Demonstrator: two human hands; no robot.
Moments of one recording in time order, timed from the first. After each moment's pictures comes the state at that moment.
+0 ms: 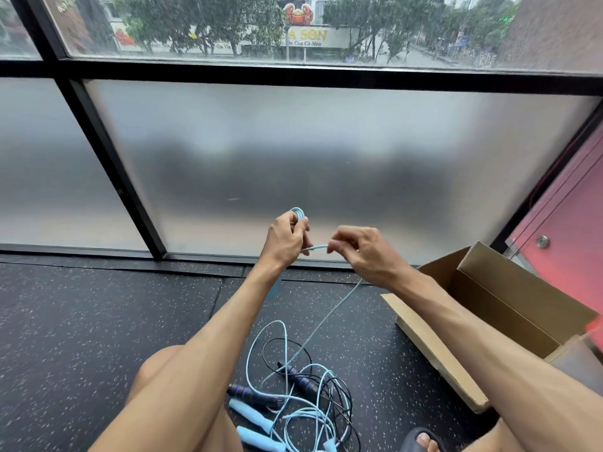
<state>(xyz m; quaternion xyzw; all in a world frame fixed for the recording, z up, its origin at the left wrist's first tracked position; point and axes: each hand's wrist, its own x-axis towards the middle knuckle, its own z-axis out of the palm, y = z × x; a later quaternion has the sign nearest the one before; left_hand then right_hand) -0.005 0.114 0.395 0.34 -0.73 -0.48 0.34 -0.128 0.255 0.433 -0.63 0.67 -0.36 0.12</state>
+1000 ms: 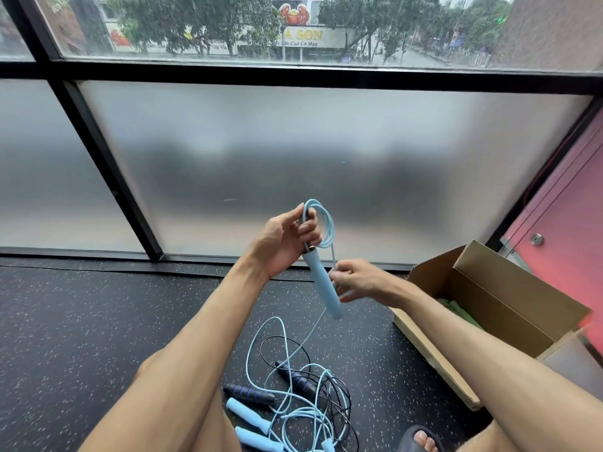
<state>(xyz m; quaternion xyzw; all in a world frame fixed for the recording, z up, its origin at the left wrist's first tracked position) 0.004 0.128 0.423 0.10 -0.42 -0.88 0.22 -0.144 0.254 0.374 -0.43 0.69 -0.32 0.48</state>
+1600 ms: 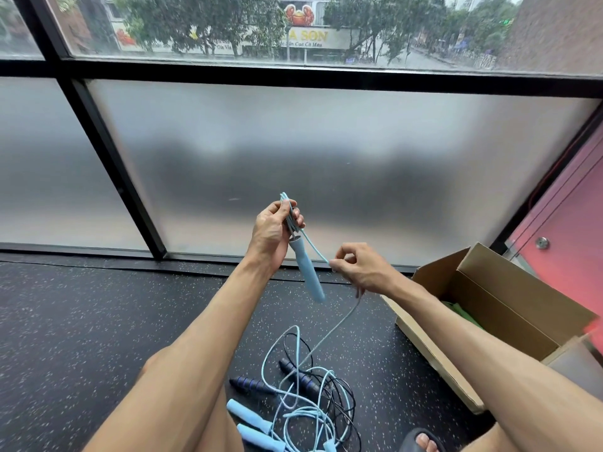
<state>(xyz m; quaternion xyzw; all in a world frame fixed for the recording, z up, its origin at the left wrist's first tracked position) 0.001 0.107 0.412 0.21 -0.41 -0.78 0.42 -0.134 0.246 0.398 -0.52 0.74 -0.32 0.29</state>
